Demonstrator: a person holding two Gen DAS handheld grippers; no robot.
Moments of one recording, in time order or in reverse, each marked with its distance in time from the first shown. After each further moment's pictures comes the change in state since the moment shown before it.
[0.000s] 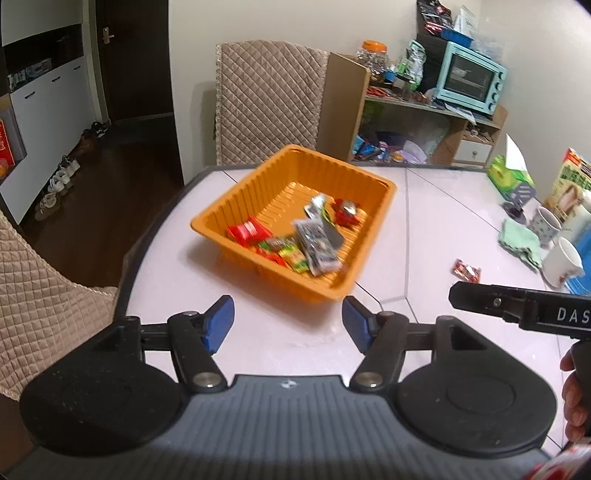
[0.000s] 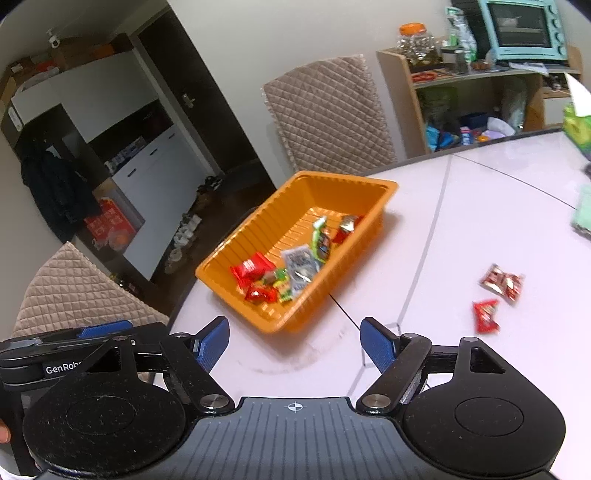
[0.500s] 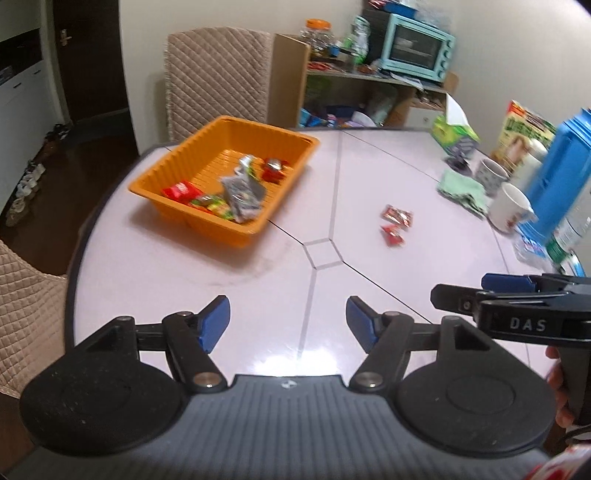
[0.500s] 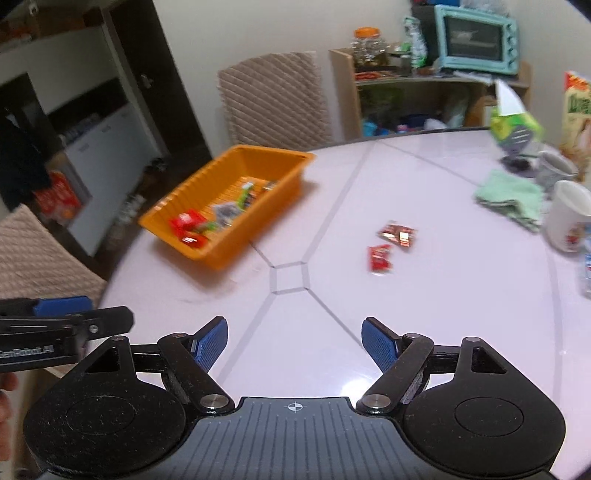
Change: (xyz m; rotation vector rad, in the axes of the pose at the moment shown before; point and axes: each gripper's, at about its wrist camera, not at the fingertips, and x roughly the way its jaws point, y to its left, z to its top) left arm -0.036 -0.066 -0.054 0.091 0.053 -0.105; right arm -0.072 -0.014 -0.064 -0.071 0.022 -0.255
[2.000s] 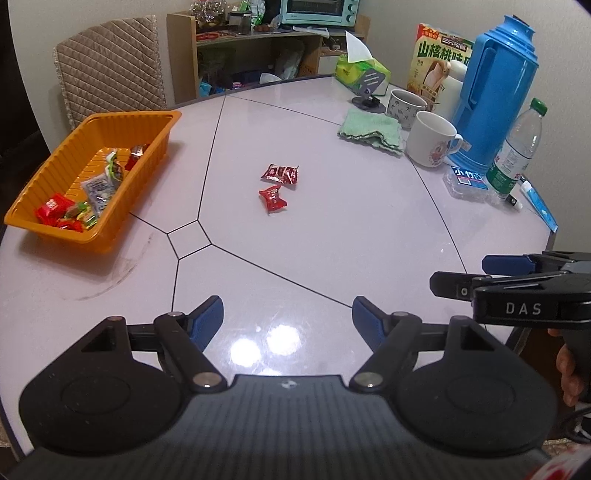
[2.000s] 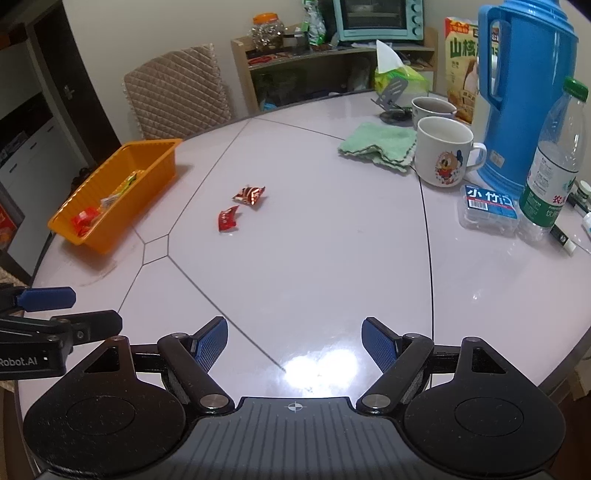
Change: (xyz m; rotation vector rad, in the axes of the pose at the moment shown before) left arm 0.062 -0.118 -0.002 0.214 0.102 -0.151; right arm -0.030 -0.125 -0.034 0.150 0.042 -0.165
